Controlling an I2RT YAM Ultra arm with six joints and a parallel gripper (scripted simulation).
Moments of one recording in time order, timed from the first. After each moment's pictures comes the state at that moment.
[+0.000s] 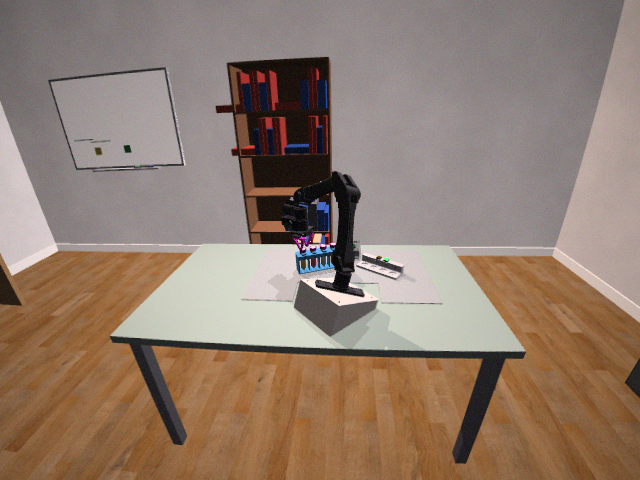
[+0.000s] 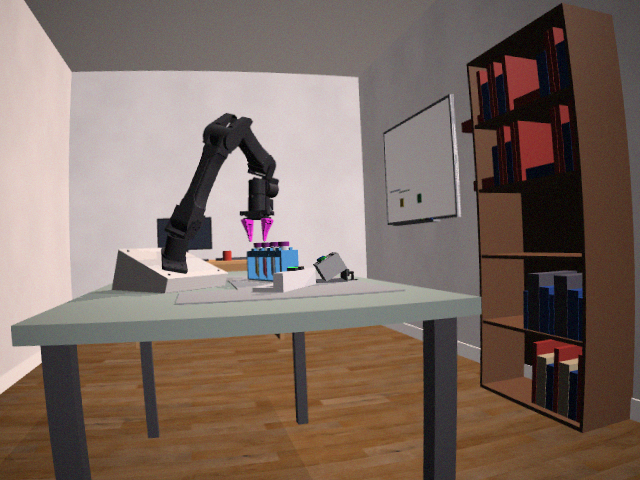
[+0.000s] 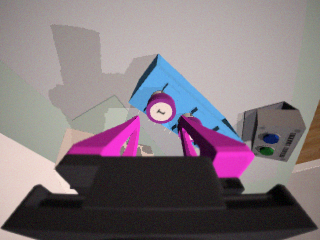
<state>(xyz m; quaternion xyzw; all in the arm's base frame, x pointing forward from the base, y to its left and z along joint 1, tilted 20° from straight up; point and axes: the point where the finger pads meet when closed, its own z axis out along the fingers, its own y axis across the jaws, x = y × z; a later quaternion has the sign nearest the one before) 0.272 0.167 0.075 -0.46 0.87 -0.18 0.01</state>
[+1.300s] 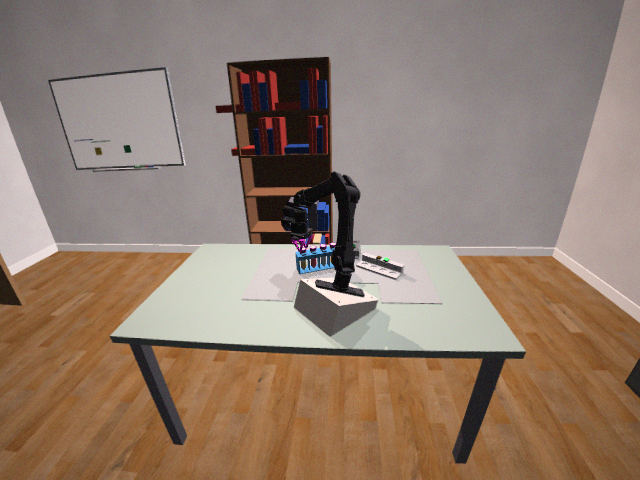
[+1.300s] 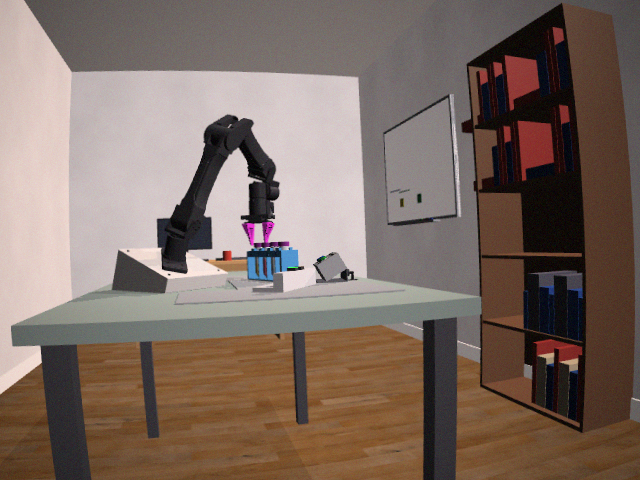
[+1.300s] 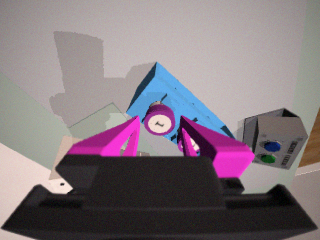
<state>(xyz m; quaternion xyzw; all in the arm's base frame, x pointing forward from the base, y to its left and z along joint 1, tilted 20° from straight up) 0.280 0.169 0.063 -0.46 0.87 -0.17 0.03</state>
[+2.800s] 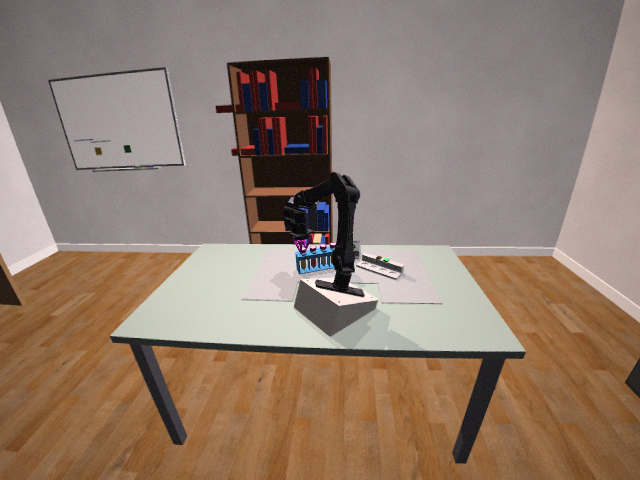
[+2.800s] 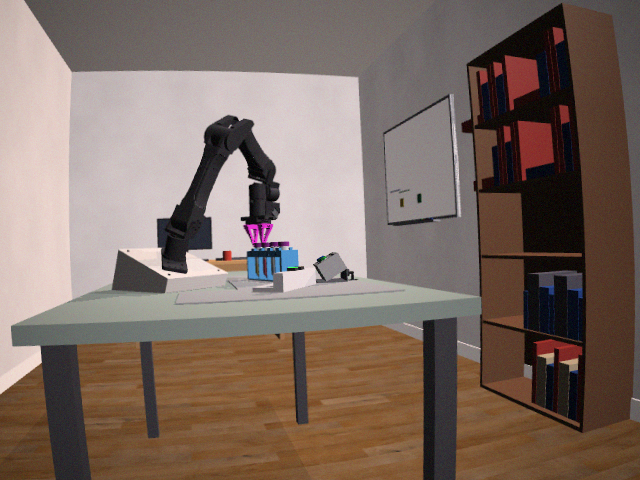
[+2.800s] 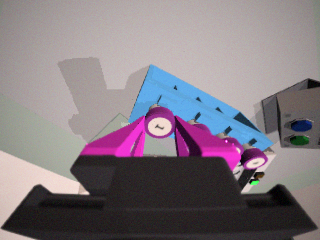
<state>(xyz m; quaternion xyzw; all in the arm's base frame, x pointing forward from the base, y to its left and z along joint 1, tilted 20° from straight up) 0.282 0.168 0.059 -0.35 0.92 -0.17 0.05</state>
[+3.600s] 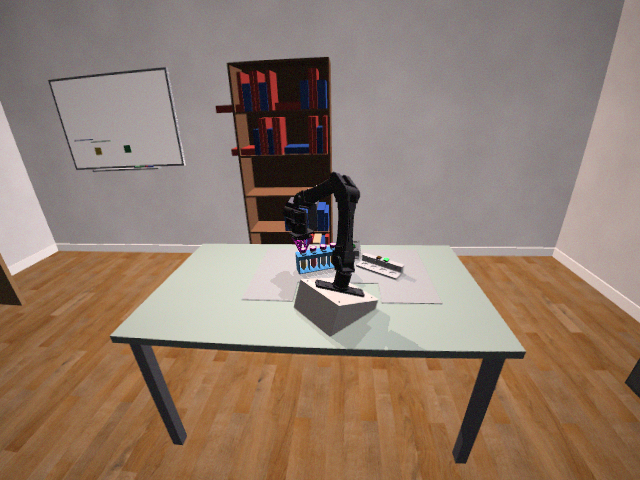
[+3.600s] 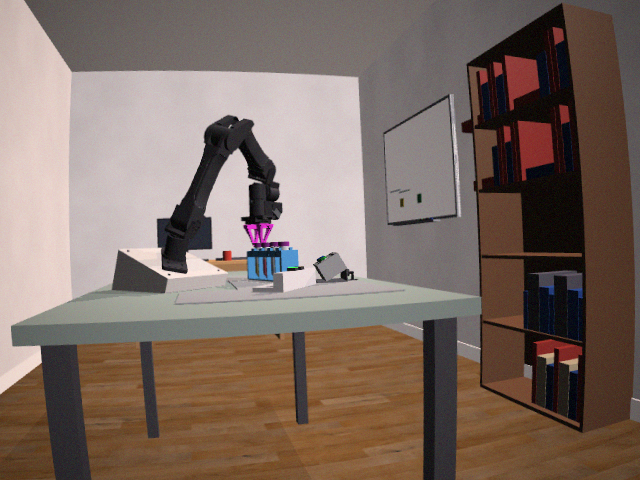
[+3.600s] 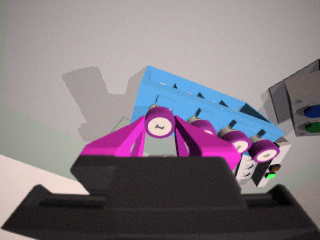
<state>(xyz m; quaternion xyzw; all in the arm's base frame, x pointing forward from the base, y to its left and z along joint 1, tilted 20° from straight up) 0.282 0.168 0.059 -0.30 0.94 -0.17 0.06</state>
